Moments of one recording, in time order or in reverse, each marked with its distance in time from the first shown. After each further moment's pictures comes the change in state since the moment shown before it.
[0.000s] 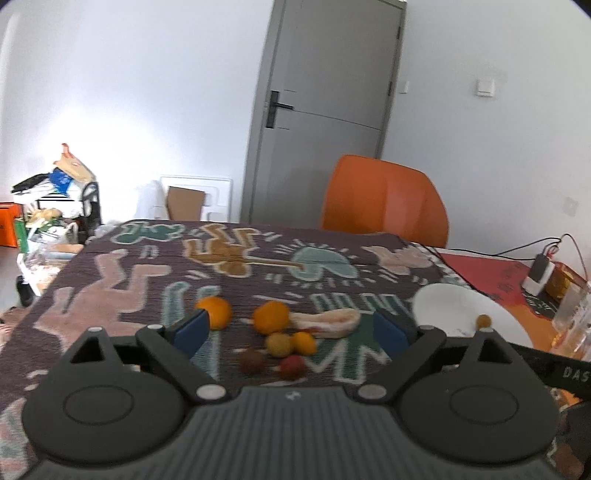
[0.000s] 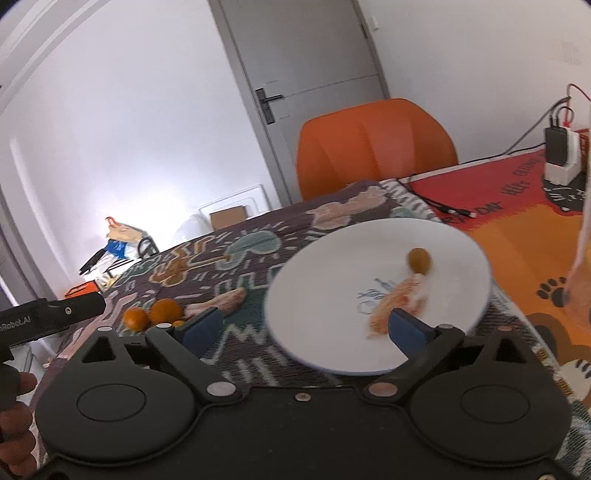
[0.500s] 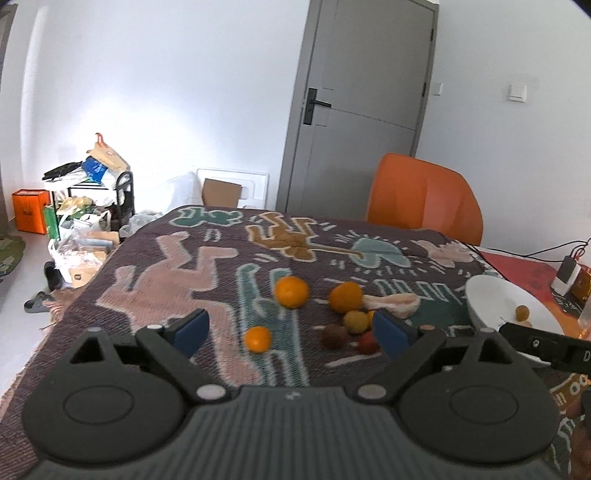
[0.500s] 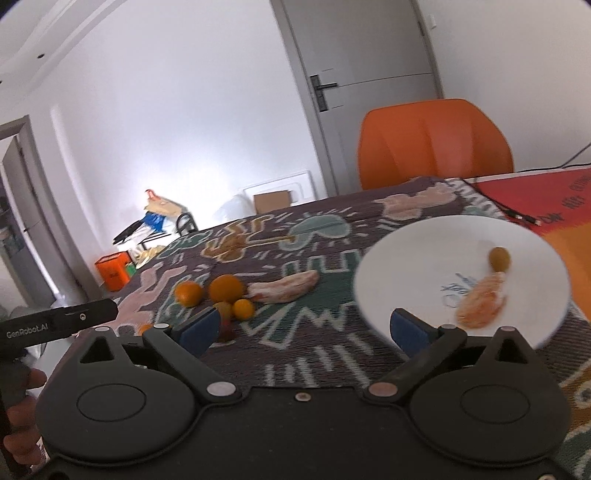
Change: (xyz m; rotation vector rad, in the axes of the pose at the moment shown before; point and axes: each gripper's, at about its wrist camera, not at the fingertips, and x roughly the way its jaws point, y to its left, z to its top) left arm -0.020 0.058 -0.017 -0.037 0.013 0.083; right arm 0.014 0.053 -0.009 -0.099 0.037 0.117
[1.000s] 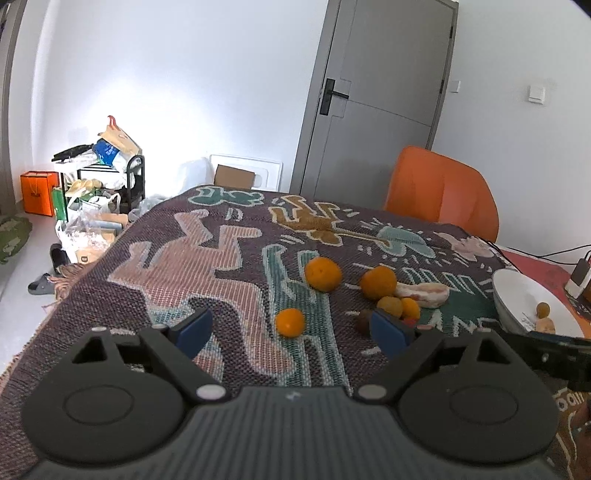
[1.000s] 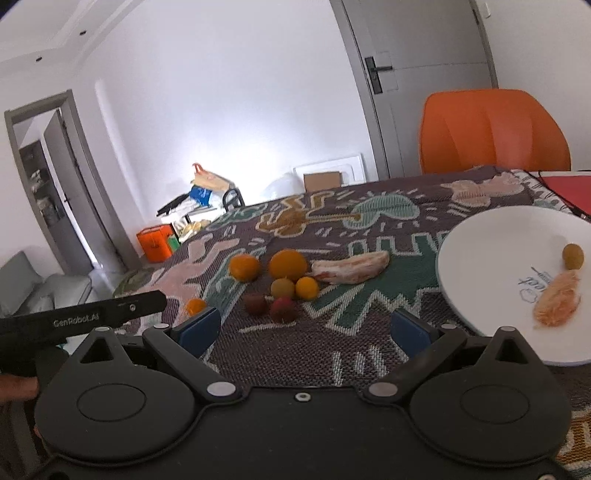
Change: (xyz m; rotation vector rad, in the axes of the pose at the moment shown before) left arm 0.022 0.025 -0.014 -0.043 0.028 0.016; right arm 0.024 0.028 -0.007 -0.065 0.082 0.129
